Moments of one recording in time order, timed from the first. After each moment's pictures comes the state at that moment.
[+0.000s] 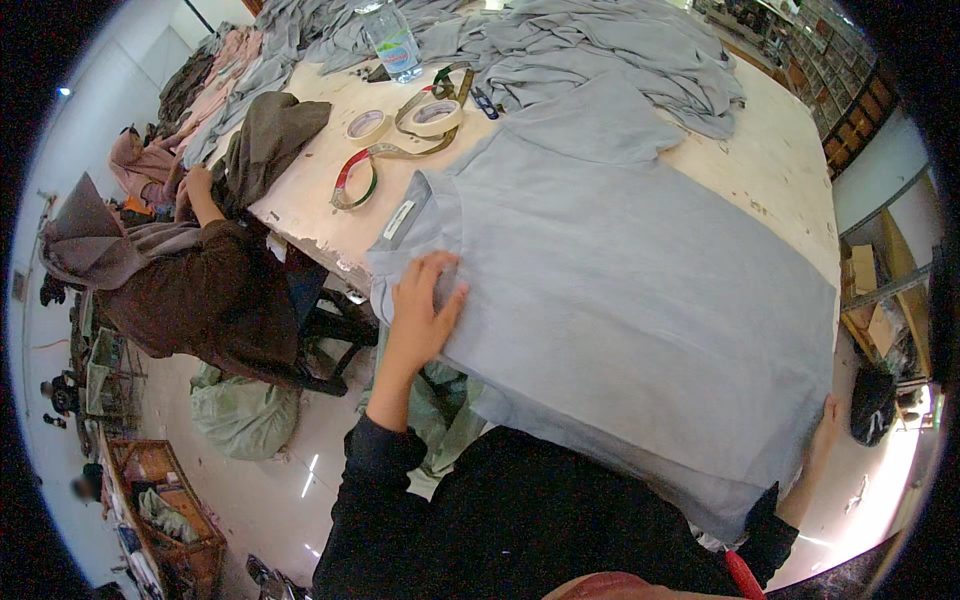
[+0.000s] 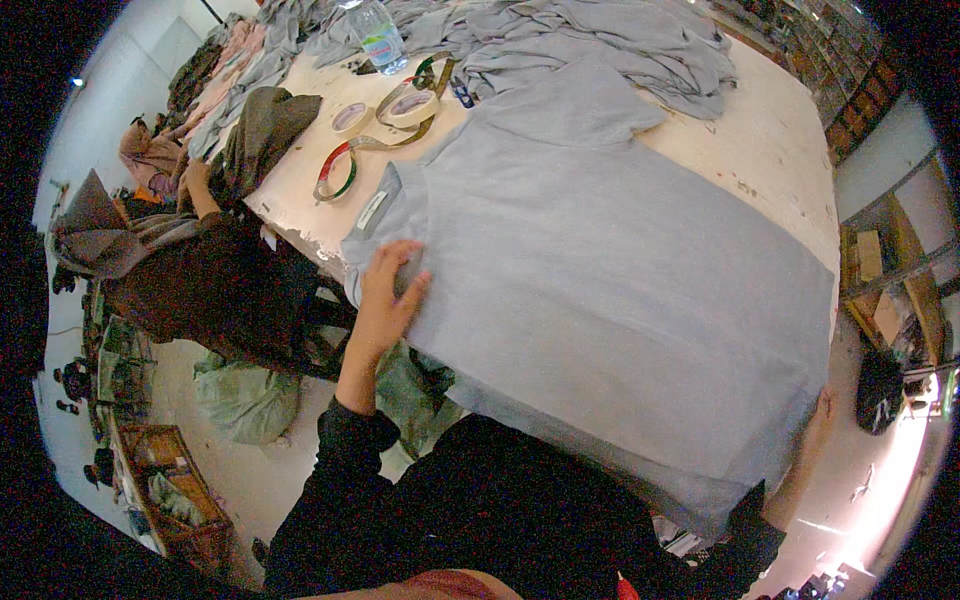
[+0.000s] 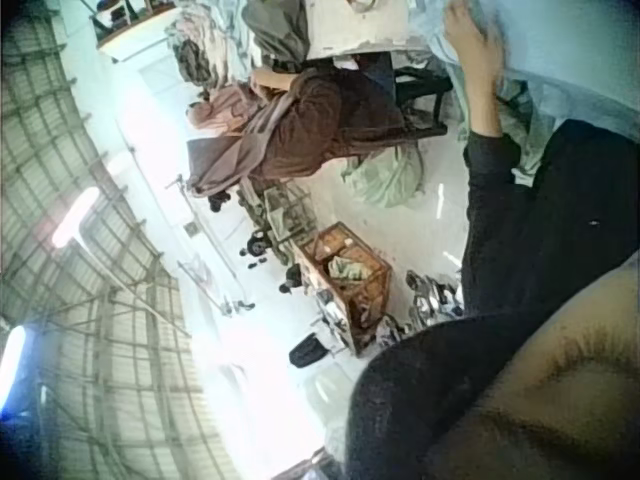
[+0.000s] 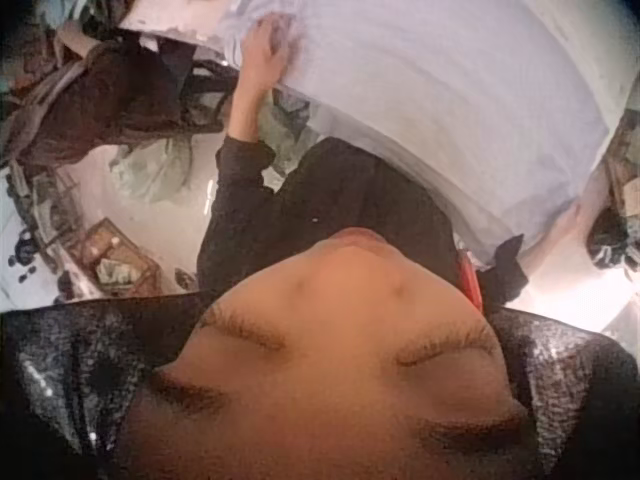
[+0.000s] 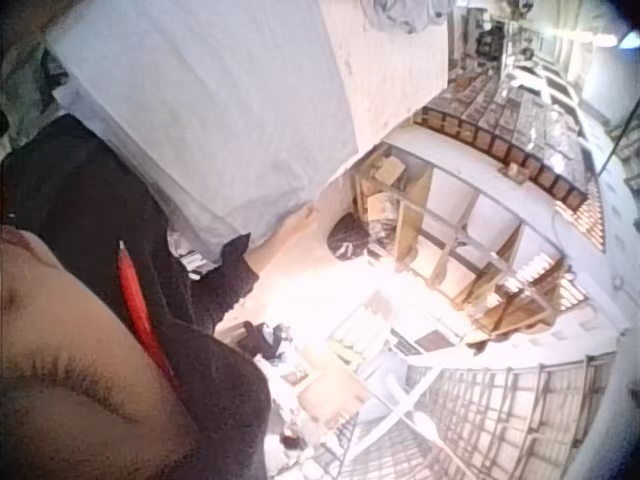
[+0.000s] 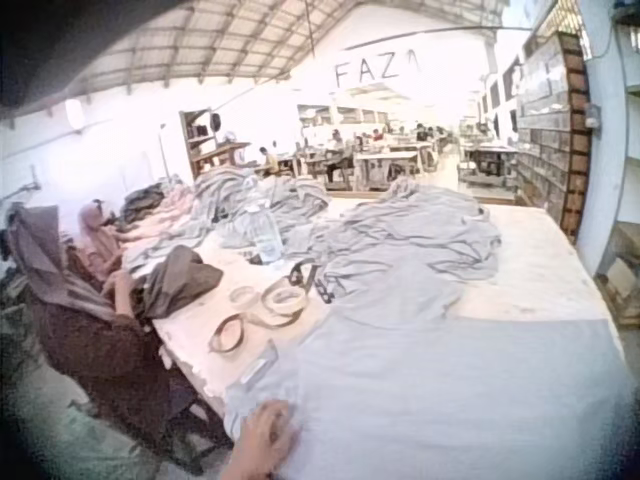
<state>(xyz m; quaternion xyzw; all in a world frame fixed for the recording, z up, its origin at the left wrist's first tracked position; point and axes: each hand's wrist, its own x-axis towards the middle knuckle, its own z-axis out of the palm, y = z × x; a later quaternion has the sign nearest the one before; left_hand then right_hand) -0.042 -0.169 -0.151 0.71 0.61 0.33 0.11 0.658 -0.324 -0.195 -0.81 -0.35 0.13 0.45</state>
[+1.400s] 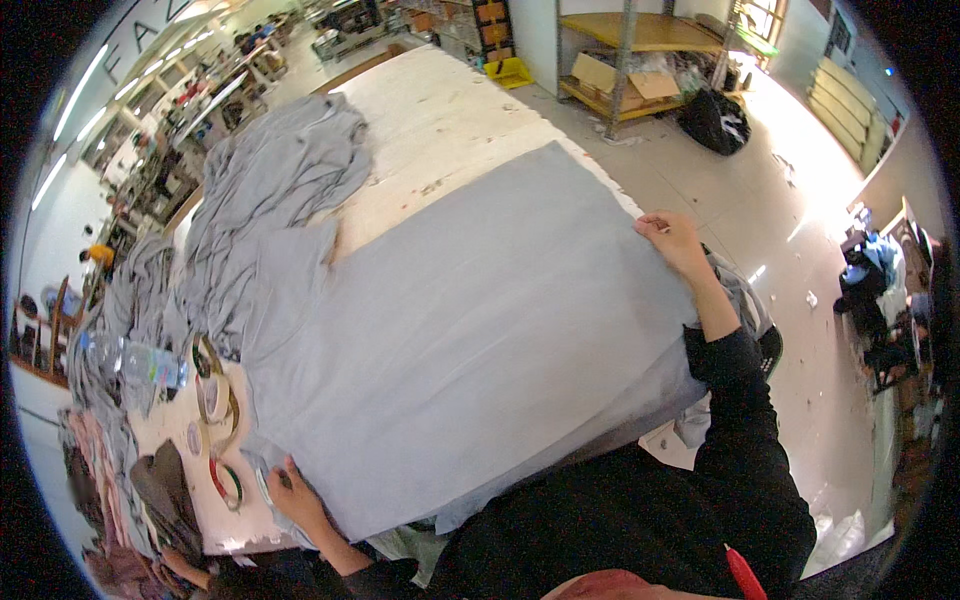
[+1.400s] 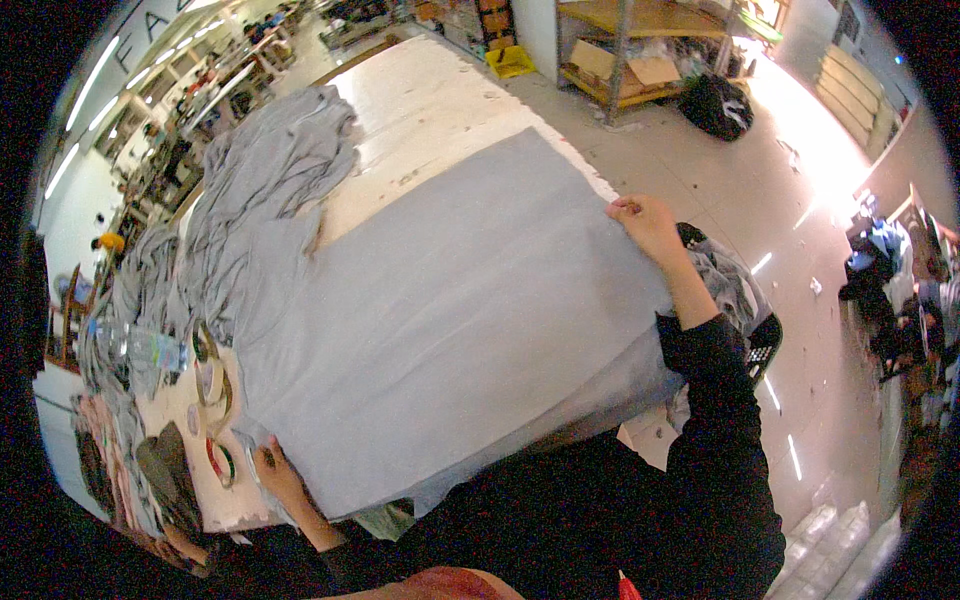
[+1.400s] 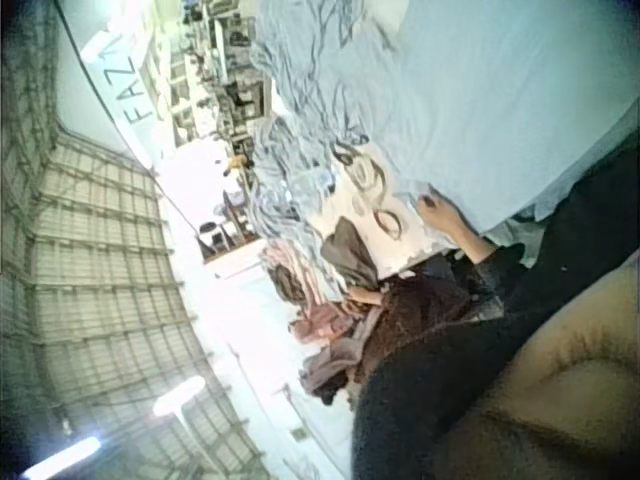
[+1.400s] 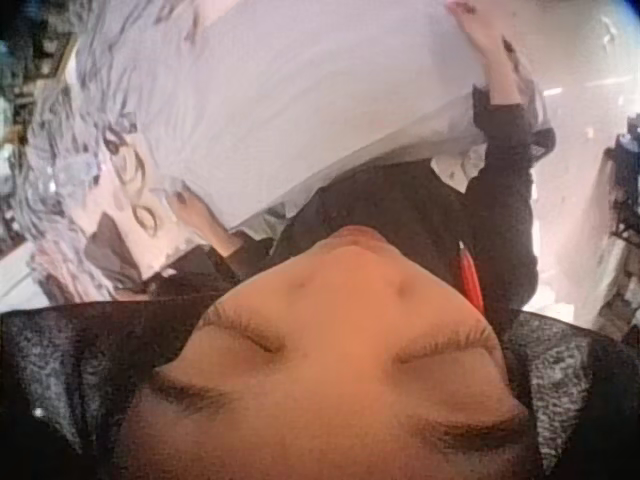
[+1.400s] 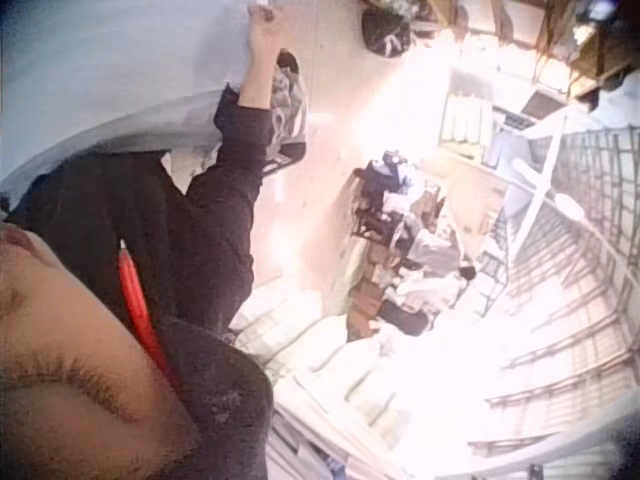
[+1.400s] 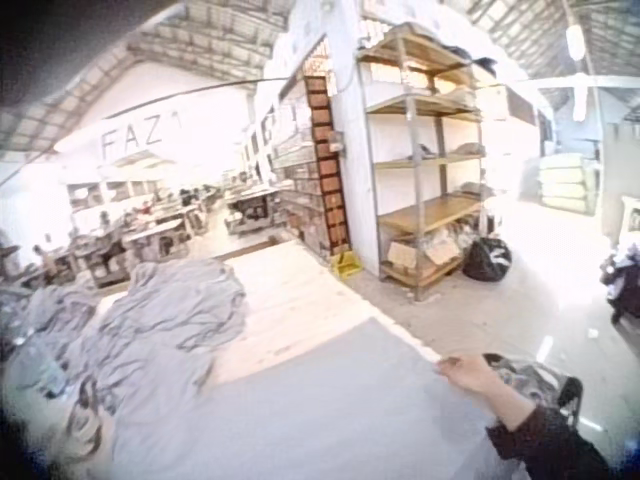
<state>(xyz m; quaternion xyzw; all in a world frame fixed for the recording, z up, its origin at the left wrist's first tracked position) -0.062 -0.080 -0.185 0.69 0.63 0.36 0.06 0.591 -0.326 -0.166 -0.84 -0.33 0.05 0.43</state>
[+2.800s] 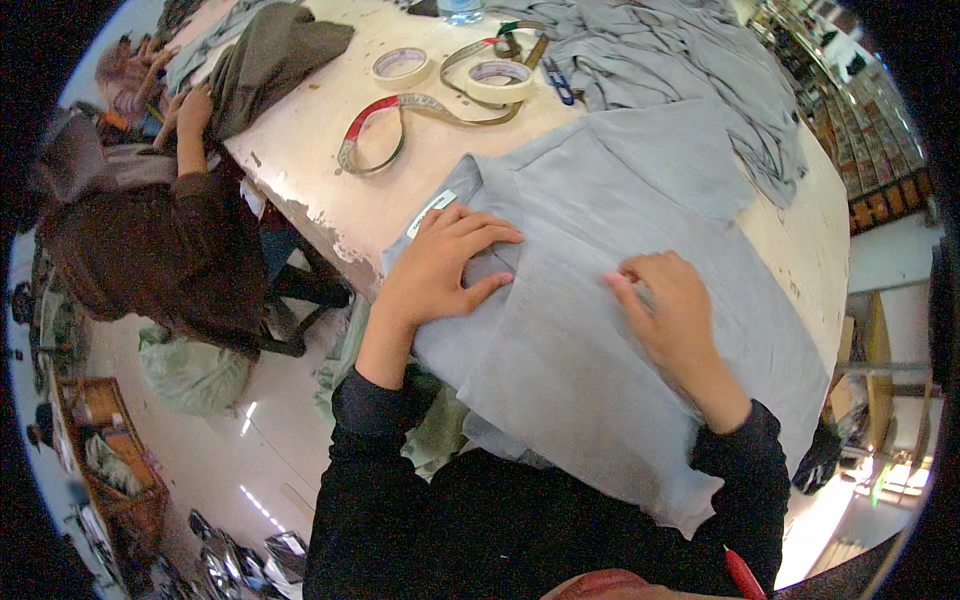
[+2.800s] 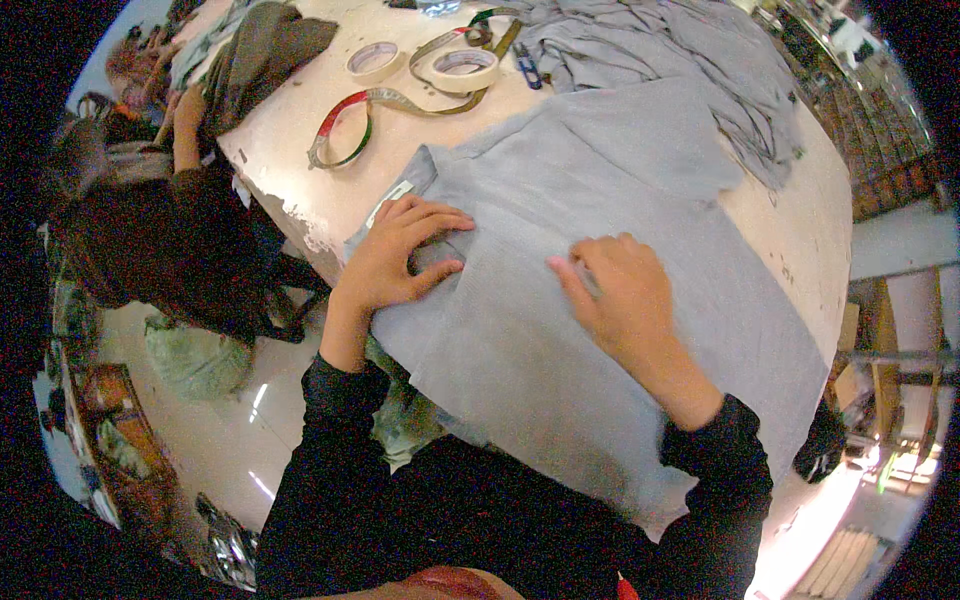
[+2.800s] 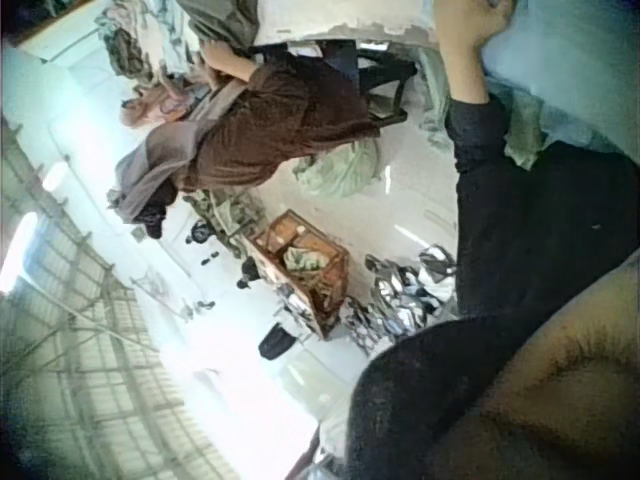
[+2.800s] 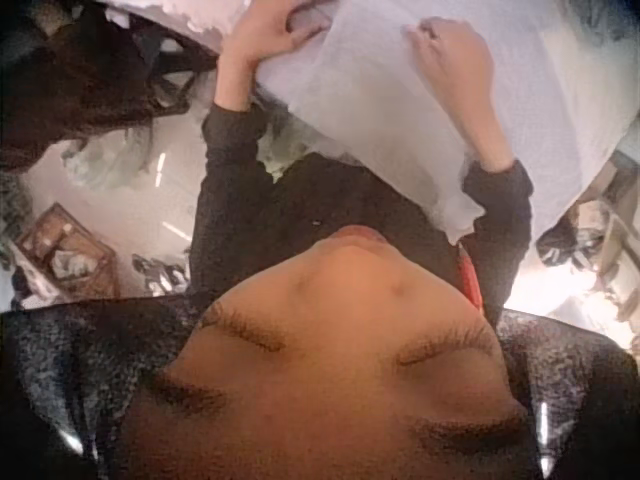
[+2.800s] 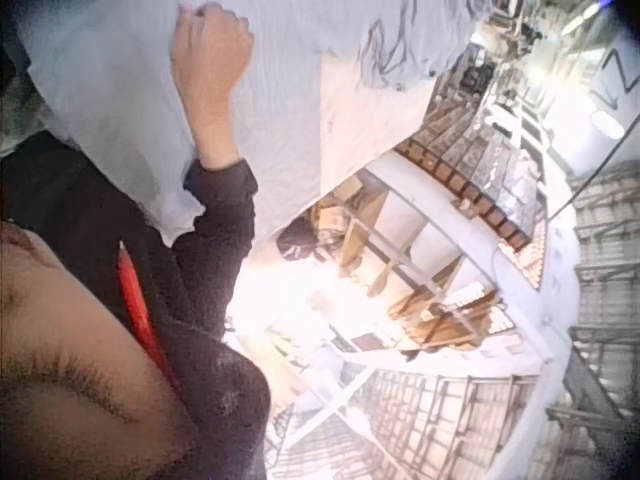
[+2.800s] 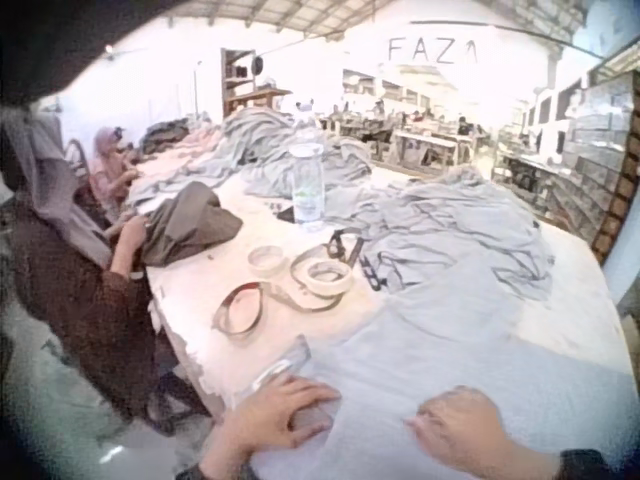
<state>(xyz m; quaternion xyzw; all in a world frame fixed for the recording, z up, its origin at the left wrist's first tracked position) -0.094 -0.085 -0.149 0.80 0.48 0.31 0.18 0.190 -0.071 -0.097 -0.42 -0.88 0.06 0.19</state>
